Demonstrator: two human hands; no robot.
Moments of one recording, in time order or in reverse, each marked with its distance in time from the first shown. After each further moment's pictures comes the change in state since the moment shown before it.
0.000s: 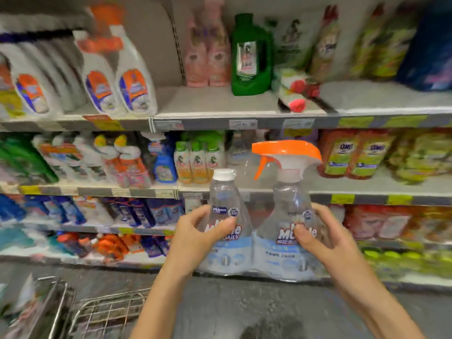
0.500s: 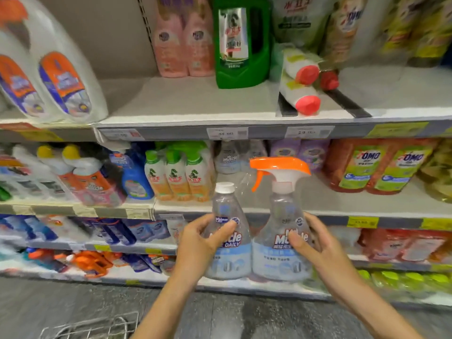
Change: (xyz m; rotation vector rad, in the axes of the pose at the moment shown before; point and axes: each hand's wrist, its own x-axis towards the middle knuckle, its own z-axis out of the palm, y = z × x) left_hand 0.159 -0.086 0.050 0.144 0.048 -0.024; right_hand 0.152 0.121 -0.058 -0.004 0.029 0.149
